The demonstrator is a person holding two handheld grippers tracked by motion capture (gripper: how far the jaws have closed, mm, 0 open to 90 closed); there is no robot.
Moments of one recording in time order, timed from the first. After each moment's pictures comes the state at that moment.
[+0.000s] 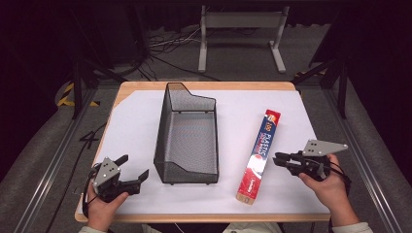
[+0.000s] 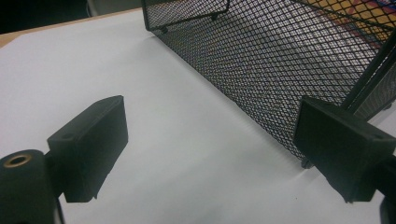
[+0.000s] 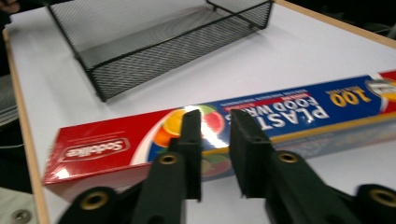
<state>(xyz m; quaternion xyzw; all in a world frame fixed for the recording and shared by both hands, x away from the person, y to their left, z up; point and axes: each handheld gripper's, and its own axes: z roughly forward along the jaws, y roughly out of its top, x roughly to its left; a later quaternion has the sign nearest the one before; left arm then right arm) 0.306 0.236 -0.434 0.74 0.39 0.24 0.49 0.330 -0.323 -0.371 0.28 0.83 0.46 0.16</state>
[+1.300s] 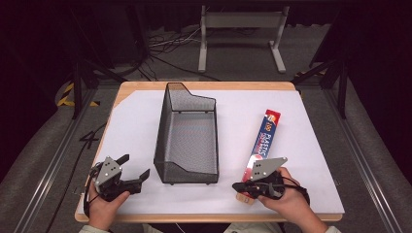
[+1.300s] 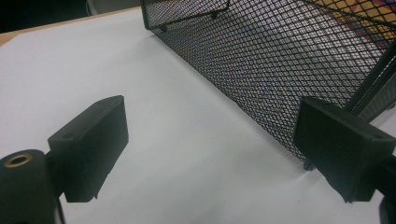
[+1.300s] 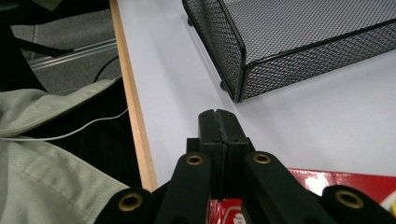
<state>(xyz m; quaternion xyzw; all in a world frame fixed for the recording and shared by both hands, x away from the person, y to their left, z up) 0.309 0.234 -0.435 0.75 0.38 0.24 0.48 0.303 -0.204 -0.387 0.17 0.90 0.39 0.05</state>
